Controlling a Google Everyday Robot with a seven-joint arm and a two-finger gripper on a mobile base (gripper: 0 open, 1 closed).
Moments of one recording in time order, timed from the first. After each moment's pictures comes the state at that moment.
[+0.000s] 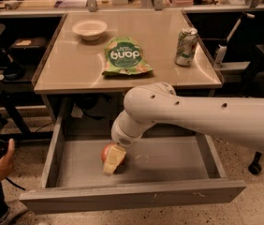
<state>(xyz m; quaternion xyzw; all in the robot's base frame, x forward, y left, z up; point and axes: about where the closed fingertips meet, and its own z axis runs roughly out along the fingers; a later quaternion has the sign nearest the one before) 0.500 0.059 0.655 -0.63 0.74 0.14 0.18</state>
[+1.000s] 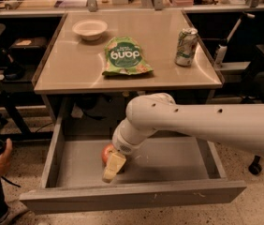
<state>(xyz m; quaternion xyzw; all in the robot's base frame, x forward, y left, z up) 0.491 0.063 0.624 -0.62 0.75 0.16 0.18</state>
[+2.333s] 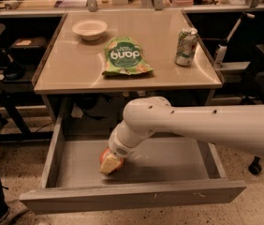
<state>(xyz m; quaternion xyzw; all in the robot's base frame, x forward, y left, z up) 0.484 0.078 0.616 -0.62 0.74 0.19 0.17</state>
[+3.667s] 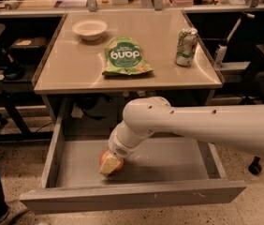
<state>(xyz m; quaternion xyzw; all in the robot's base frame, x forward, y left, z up) 0.483 0.078 0.616 -0.62 0.74 0.19 0.17</state>
